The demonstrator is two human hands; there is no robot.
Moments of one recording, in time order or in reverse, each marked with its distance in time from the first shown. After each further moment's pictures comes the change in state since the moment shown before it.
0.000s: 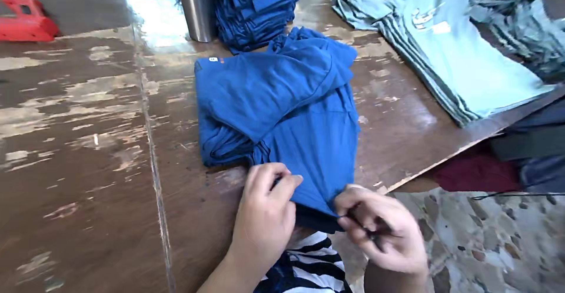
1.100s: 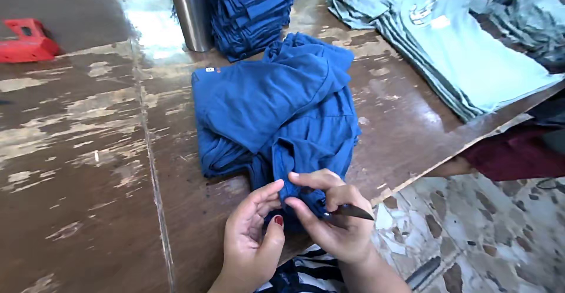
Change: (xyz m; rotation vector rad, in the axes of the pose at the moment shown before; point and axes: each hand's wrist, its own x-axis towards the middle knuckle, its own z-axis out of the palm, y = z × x) left_hand -0.017 -0.014 -0.012 -0.960 -0.007 -0.199; right_hand 0.042 0.017 0.067 -0.151 0.359 -0.109
